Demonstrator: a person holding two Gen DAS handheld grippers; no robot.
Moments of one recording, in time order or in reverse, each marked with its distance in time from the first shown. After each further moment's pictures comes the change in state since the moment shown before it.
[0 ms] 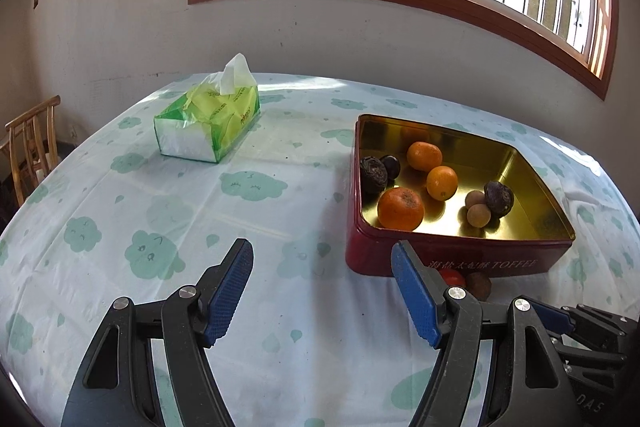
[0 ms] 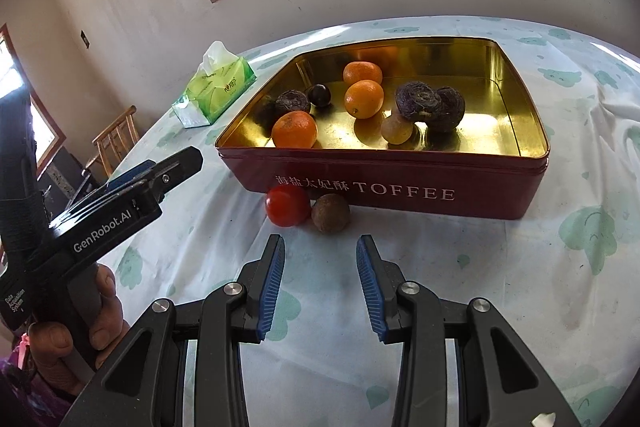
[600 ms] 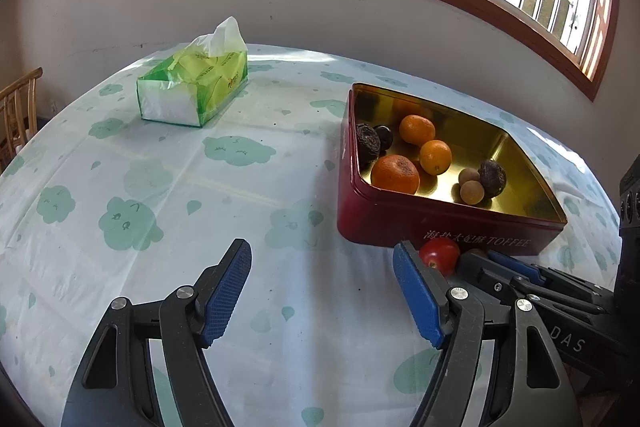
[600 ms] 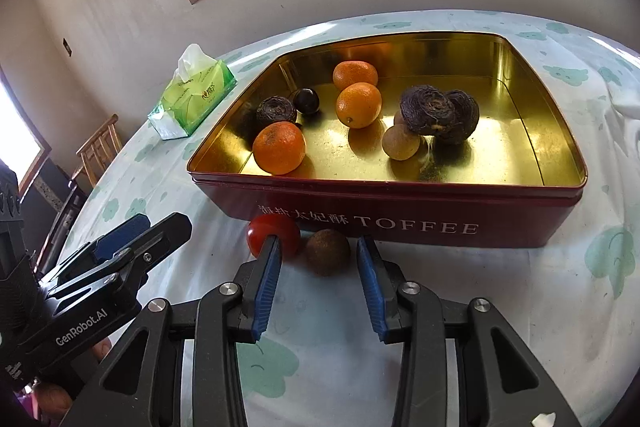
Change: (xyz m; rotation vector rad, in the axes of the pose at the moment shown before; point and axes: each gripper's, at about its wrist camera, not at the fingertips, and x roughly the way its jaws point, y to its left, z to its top) left arm 0.012 0.009 -0.012 -0.035 0.066 -0.085; right arm 0.031 0.001 0.019 0.041 0.001 -0.049
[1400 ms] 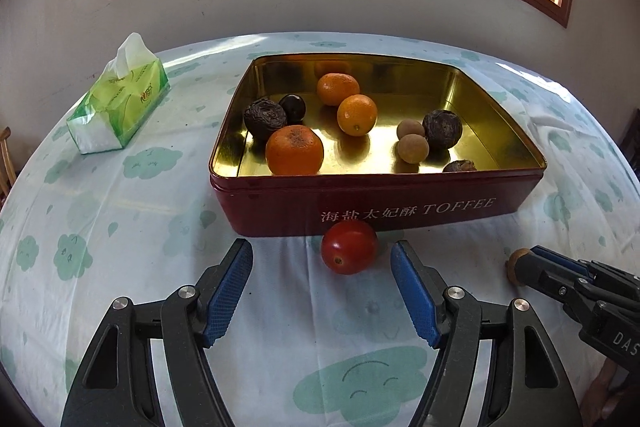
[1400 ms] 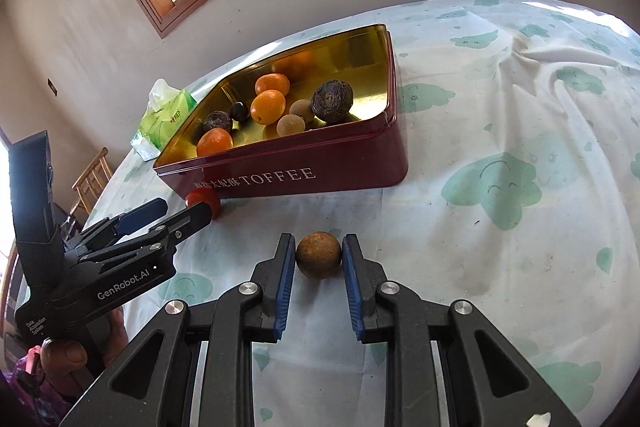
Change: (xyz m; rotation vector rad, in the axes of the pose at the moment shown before) left arm 0.029 -0.076 0.000 0.200 0.106 -0.017; right arm -0.059 -0.076 -0.033 0.135 -0.048 -0.012
